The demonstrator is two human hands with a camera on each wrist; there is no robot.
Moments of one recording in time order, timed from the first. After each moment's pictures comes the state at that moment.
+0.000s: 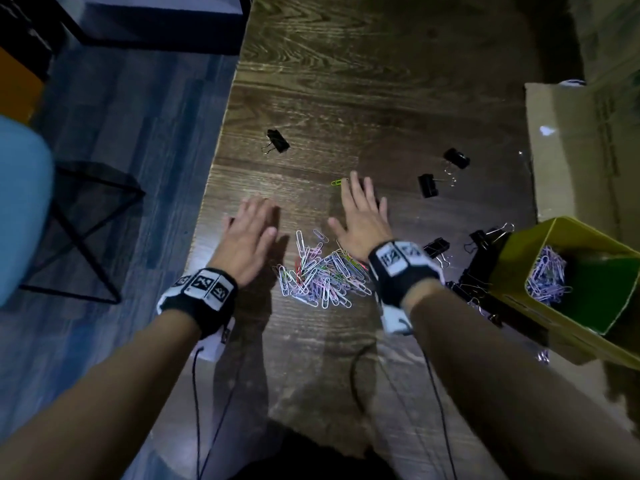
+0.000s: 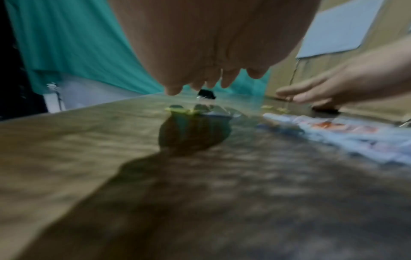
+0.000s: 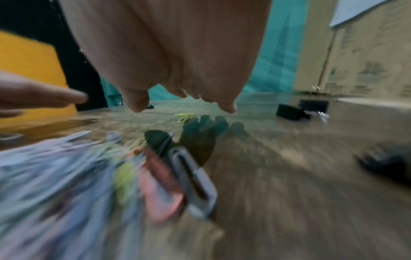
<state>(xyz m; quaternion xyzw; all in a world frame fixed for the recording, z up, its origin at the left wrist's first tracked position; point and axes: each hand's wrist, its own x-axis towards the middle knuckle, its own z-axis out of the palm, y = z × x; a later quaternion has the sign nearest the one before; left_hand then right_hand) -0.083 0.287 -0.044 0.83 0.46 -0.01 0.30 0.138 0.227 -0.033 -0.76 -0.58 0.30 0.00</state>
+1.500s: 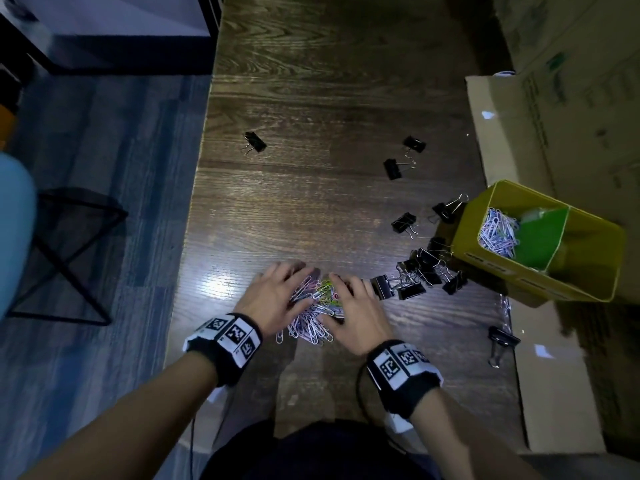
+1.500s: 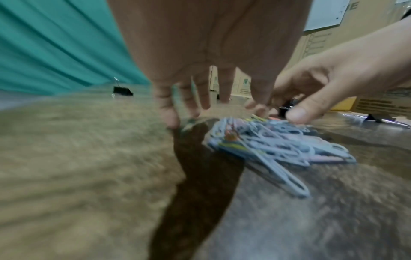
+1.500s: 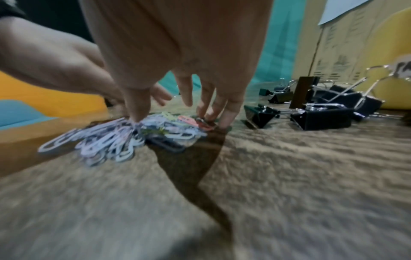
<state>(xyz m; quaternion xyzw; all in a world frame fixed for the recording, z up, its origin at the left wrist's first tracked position) -0.085 0.183 -0.031 0.92 0.28 -0.08 0.26 0.064 0.057 -0.023 -0.78 -0.54 0.31 0.06</state>
